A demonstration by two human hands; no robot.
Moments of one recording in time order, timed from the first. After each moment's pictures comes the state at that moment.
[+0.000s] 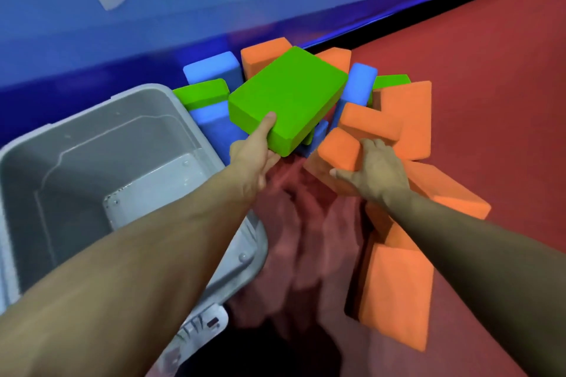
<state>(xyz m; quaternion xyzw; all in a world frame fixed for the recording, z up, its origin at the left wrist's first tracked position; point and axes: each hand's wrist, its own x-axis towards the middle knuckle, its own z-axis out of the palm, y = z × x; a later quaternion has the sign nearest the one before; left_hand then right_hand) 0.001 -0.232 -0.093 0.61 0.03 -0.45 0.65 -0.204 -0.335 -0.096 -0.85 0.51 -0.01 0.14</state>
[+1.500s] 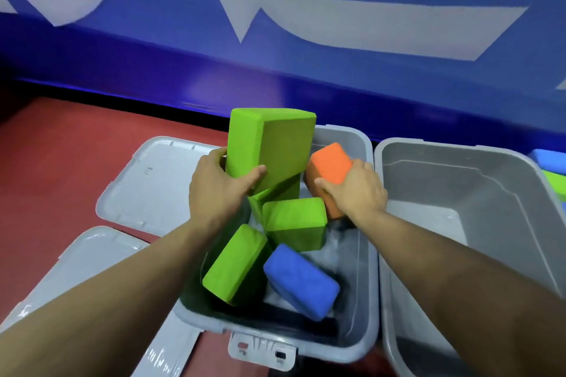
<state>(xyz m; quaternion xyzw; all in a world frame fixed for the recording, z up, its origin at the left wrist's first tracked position) 0.266 0.393 -0.010 0.90 0.05 0.08 0.42 0.252 0.149 -0.055 -0.94 0.25 -0.02 0.23</state>
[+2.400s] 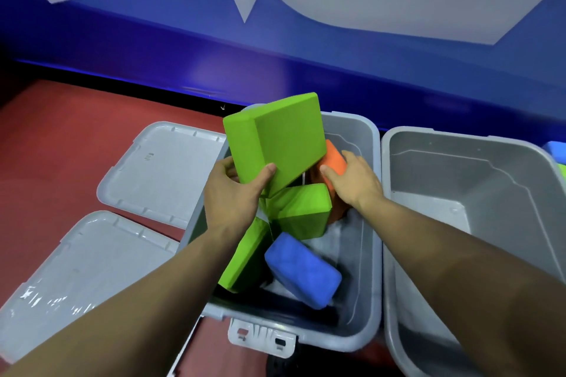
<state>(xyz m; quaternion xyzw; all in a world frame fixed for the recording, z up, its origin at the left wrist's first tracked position) 0.235 0.373 -0.037 0.82 0.16 0.05 0.55 0.265 0.142 -0.079 -0.93 0.18 0.07 0.31</state>
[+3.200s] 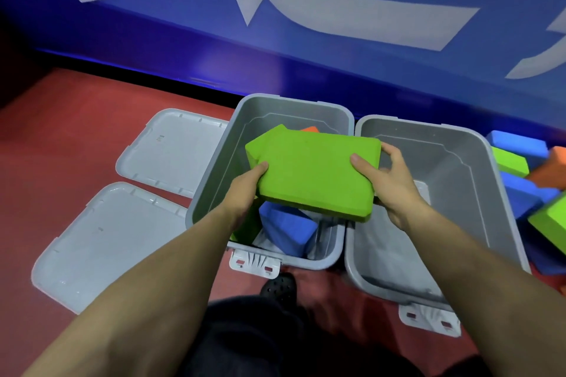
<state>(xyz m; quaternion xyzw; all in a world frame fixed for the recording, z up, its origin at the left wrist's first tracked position) 0.156 0.368 -0.016 0.68 0.16 -0.22 0.68 0.101 0.104 0.035 -0.68 0.22 0.00 0.70</state>
